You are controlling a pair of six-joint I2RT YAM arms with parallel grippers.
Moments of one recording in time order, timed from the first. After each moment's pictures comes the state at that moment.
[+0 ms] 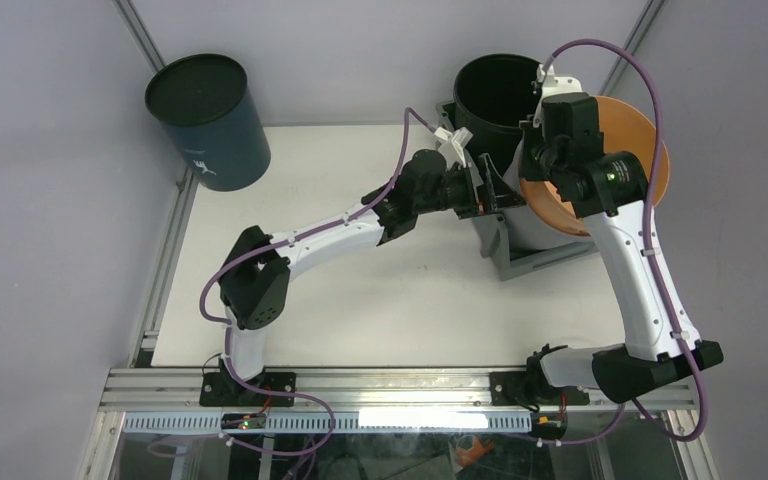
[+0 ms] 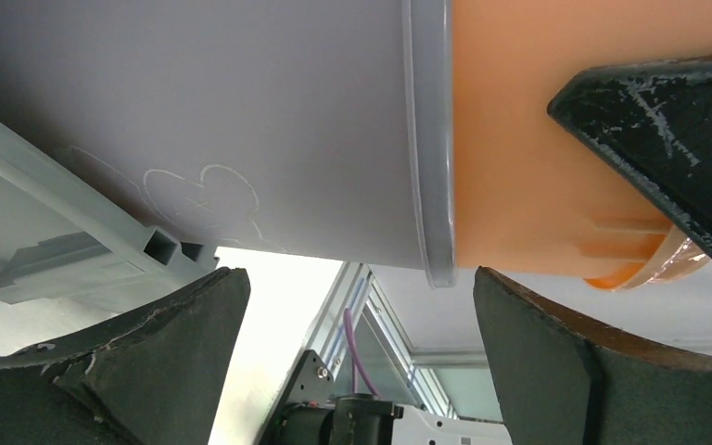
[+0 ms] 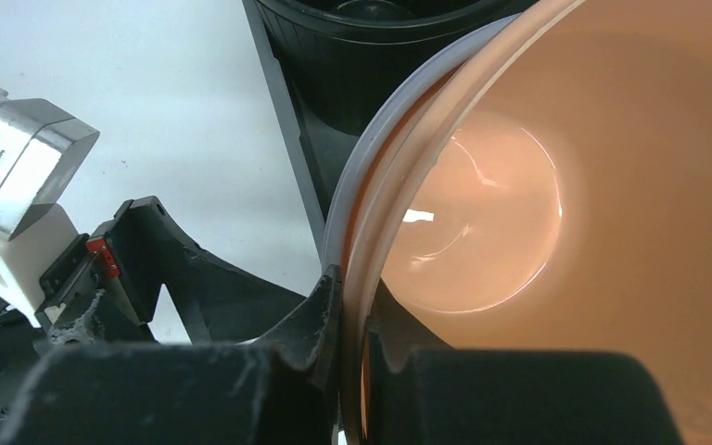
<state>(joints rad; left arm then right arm) -0.93 1.94 1.61 0.20 0.32 -1.02 0.35 1.31 1.75 -1.06 0.31 0.15</state>
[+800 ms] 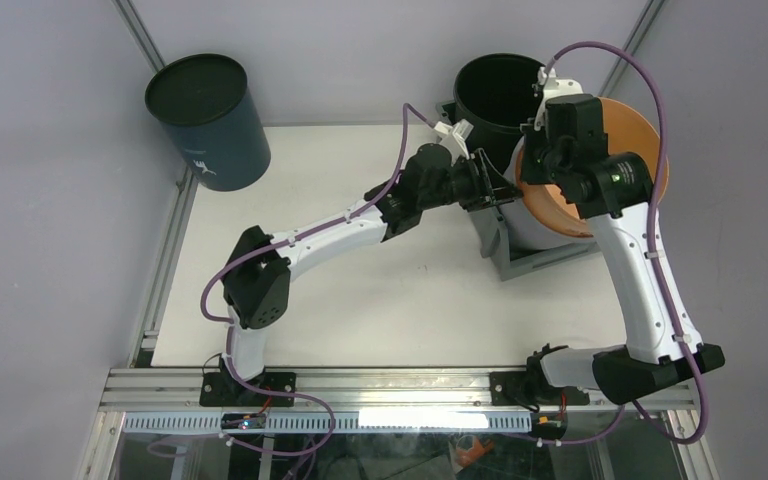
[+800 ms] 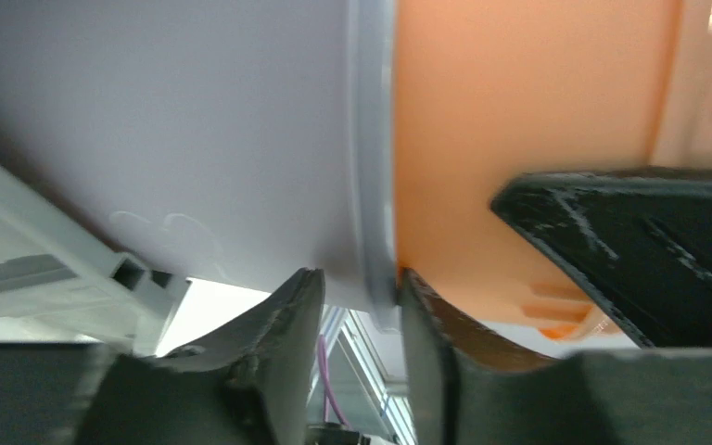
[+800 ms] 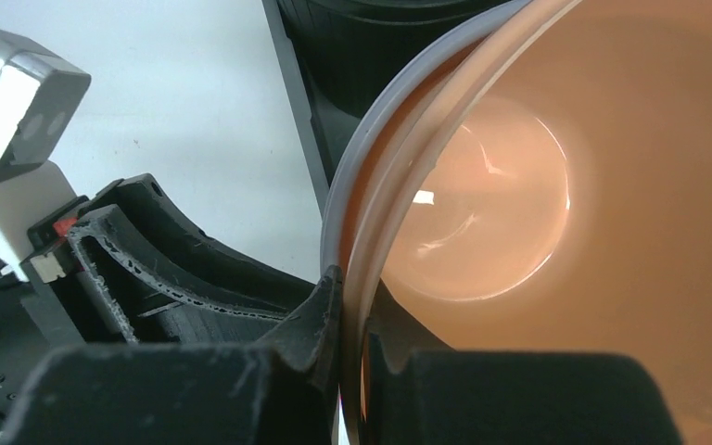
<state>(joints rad) -0.93 1.96 1.68 0.15 0.24 -1.07 0.34 1.30 1.75 -1.07 0.26 0.15</state>
